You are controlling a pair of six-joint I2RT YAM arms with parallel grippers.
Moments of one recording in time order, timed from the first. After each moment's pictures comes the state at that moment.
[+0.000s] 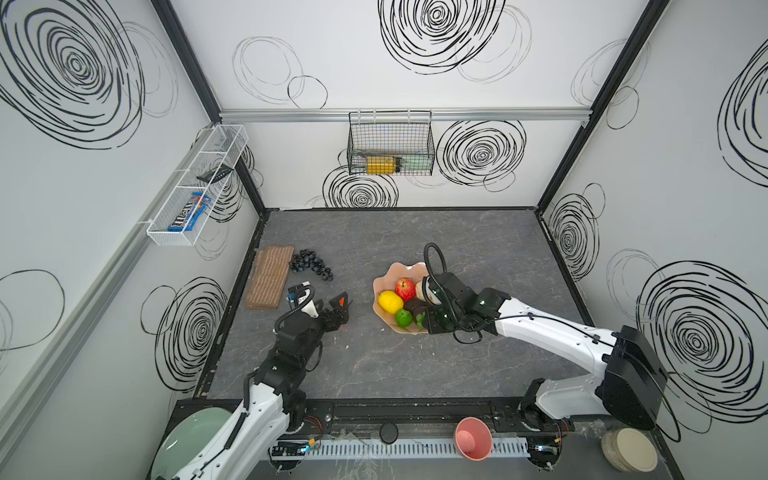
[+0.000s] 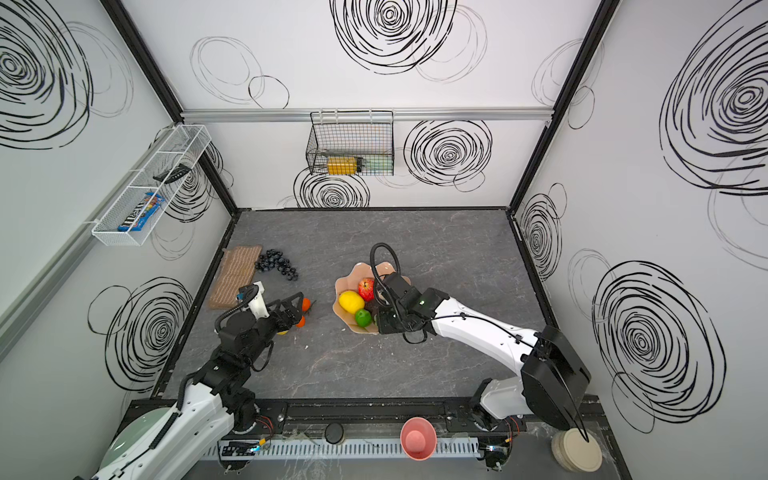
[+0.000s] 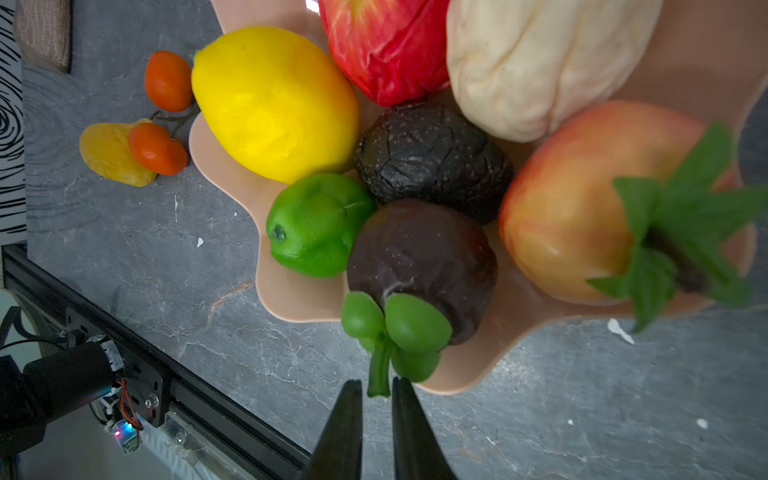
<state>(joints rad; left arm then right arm) -0.33 0.55 0.19 0.07 -0.06 -0.64 0.87 1.37 0.94 -0.62 -0.10 0.69</state>
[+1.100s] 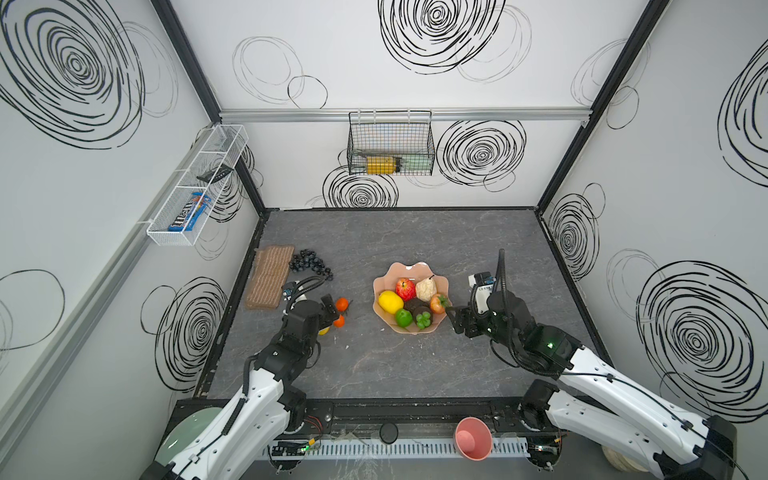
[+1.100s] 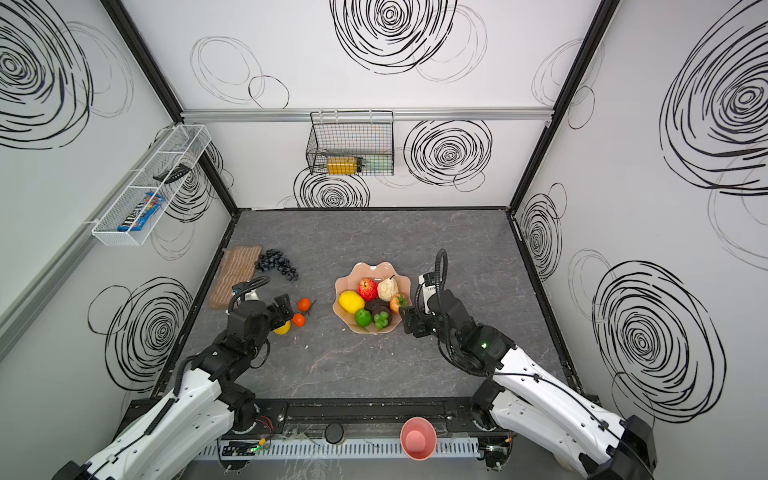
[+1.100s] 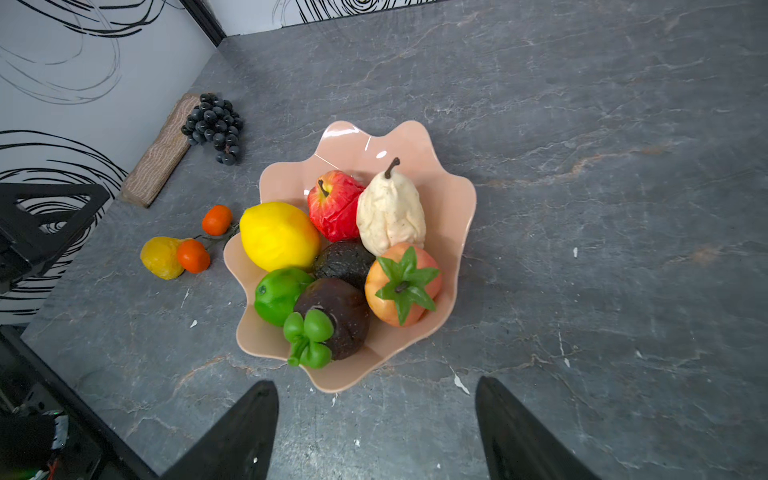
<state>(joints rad) -0.35 0.69 0.35 -0.27 -0.39 -0.67 0.78 0.77 0.59 -0.43 0.16 0.50</state>
